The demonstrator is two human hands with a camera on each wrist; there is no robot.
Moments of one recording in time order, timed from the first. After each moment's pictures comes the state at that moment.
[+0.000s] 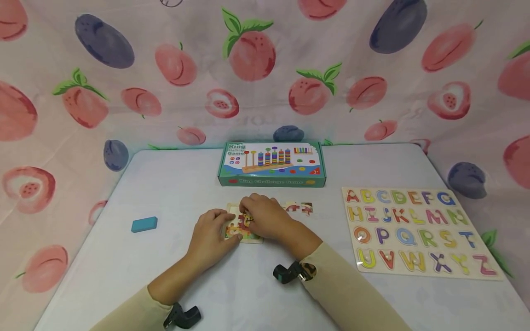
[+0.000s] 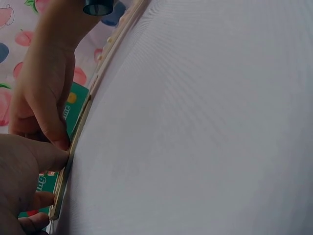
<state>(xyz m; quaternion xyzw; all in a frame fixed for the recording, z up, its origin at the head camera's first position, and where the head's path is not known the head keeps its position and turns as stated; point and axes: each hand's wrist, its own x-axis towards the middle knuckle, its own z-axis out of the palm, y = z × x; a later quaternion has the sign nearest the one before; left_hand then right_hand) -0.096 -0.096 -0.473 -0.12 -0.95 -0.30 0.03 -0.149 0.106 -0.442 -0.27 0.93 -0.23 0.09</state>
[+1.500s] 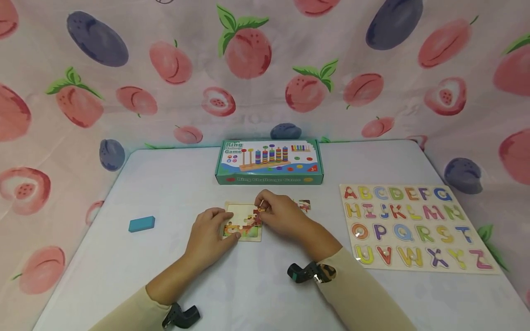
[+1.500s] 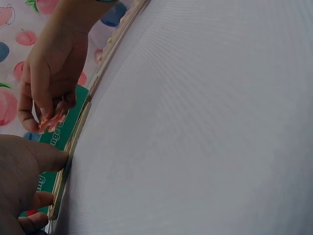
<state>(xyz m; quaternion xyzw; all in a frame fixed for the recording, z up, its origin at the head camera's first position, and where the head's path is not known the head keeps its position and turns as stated) -0.094 -0.093 -0.472 -0.11 -0.95 -0.29 0.02 -0.137 0.151 -0.442 -0.18 0.89 -0.40 0.10</state>
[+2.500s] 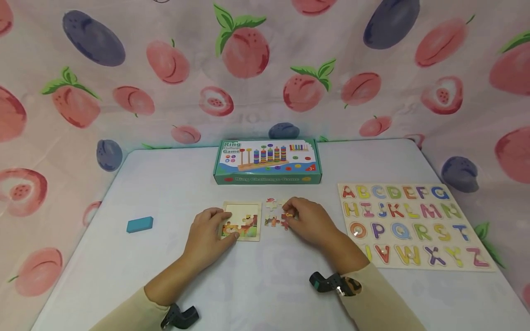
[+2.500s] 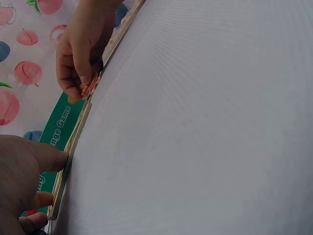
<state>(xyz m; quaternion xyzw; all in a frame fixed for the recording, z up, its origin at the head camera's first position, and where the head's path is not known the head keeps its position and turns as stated) -0.094 -0.092 -0.472 -0.10 -0.95 -0.29 0.01 -0.116 0.210 -0.458 -0.13 0.93 -0.34 0.04</state>
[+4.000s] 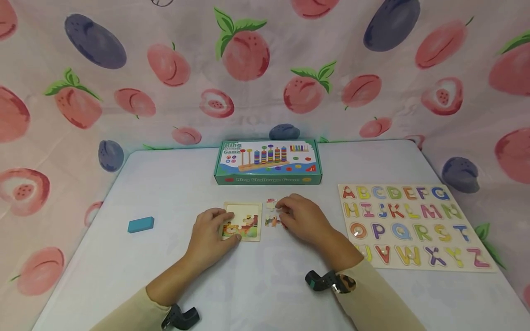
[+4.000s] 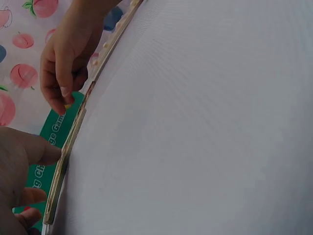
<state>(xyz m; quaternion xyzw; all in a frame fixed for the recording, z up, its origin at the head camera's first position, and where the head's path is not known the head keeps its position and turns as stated) -0.092 -0.088 -0.471 -0.10 -0.94 -0.33 0.01 -0.119 0.198 -0.456 -0.17 0.93 -0.32 0.00</state>
